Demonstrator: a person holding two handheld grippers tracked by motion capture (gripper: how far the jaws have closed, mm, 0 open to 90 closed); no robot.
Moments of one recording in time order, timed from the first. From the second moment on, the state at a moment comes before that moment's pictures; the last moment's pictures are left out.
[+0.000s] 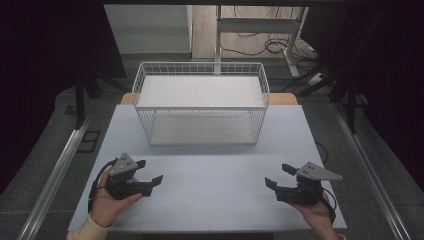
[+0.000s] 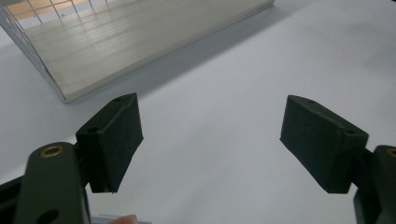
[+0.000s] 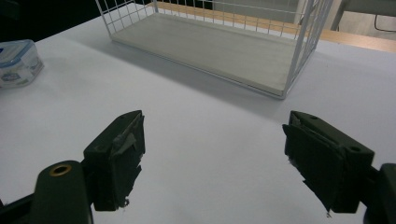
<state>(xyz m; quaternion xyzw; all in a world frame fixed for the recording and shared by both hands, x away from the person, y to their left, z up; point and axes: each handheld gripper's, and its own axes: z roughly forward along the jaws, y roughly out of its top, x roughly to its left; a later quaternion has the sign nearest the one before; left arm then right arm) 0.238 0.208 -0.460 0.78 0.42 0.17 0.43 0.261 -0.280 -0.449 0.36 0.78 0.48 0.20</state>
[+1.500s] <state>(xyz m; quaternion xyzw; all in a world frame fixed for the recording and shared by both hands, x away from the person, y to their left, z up) 0.226 0.240 -0.456 0.77 0.45 0.19 0.40 0.267 -0.278 -0.452 0.37 0.78 0.46 0.19</state>
